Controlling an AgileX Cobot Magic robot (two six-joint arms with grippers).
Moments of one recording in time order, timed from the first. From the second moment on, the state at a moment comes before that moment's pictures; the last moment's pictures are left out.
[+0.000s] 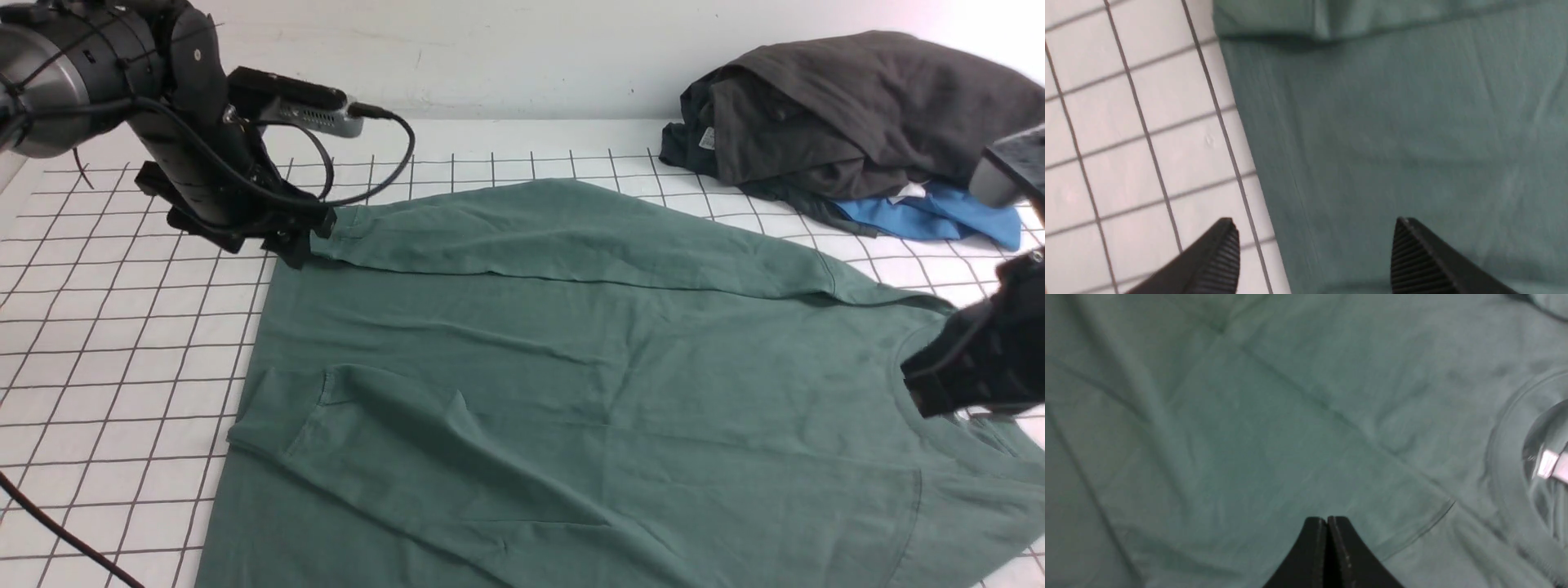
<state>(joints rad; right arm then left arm) 0.32 1.20 -1.05 0.09 1.04 -0.17 -0.11 1.99 -1.67 -0.03 0.90 0.09</state>
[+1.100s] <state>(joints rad) 0.32 1.36 -1.12 0.18 1.04 -0.22 -0.12 2.40 -2.03 -0.07 0.81 0.42</state>
